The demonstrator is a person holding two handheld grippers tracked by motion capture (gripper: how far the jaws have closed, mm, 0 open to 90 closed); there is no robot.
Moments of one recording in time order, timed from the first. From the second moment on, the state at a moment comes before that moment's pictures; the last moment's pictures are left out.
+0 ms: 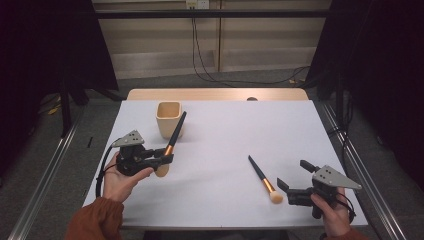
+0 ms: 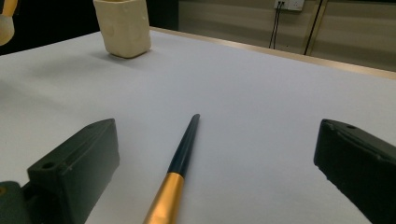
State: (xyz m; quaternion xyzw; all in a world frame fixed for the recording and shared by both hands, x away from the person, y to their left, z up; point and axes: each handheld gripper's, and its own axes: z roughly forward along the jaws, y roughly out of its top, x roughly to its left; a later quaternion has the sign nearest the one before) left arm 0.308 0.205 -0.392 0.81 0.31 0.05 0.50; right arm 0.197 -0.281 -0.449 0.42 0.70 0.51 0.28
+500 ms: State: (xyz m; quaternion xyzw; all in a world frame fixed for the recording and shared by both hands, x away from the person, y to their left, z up) left arm 0.296 0.172 -0.389 0.83 0.26 0.03 0.48; right arm 0.200 -0.283 -0.445 0.43 0.68 0.53 0.28
